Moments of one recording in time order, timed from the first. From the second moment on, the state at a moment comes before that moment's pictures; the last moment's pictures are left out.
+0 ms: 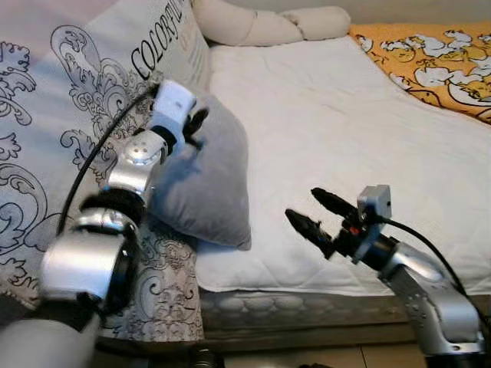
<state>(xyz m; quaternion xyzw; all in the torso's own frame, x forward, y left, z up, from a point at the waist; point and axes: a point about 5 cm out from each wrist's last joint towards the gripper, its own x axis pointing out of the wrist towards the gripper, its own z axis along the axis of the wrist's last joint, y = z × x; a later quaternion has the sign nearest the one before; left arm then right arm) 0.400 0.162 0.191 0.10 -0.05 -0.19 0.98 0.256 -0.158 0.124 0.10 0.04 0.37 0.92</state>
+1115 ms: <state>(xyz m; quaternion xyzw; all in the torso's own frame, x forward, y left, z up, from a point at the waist) 0.262 0.204 0.118 0.04 0.05 -0.01 1.00 0.256 -0.178 0.100 0.07 0.08 0.04 0.99</state>
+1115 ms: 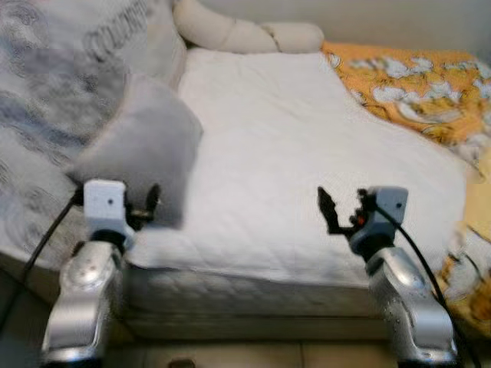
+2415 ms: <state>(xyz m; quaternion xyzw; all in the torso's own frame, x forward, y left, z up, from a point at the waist) 0.263 0.209 0.121 0.05 0.08 0.02 1.00 0.263 -0.171 0.100 0.05 0.07 0.01 1.00</state>
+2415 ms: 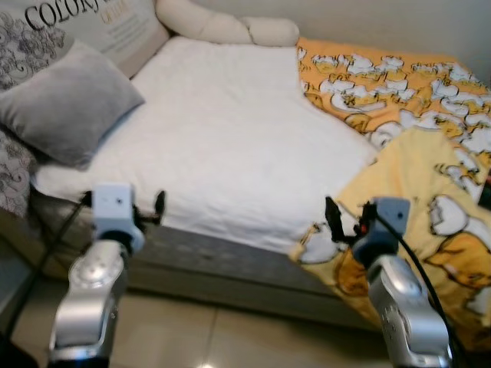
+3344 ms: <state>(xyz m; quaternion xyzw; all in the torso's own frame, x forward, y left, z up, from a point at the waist) 0.272 0.198 0.112 0.05 0.08 0.02 1.00 0.270 -0.174 0.094 0.03 0.07 0.02 1.00</state>
